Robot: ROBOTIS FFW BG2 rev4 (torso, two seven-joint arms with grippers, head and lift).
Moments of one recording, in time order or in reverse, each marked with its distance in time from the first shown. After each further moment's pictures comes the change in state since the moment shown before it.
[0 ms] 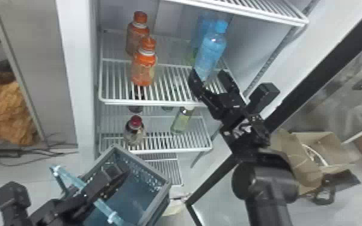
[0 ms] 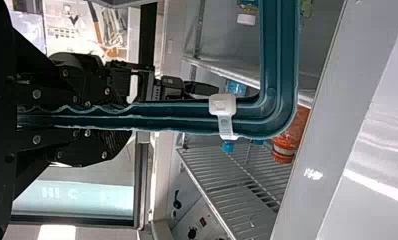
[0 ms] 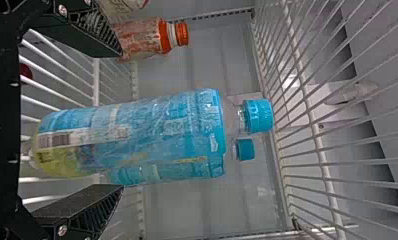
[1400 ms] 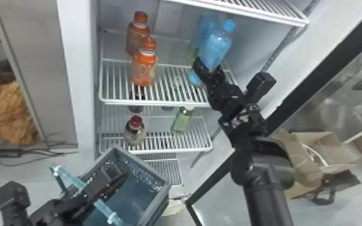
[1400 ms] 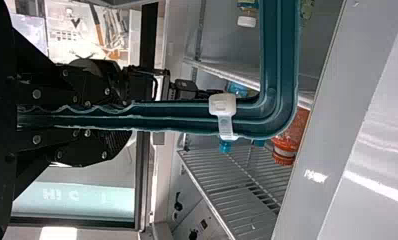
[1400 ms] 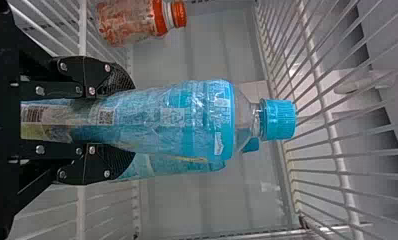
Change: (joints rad) left arm -0.003 0.005 -0.001 0.001 -0.004 0.003 0.001; right arm -0.080 -0.021 0.012 0.071 -0.006 0.014 -0.020
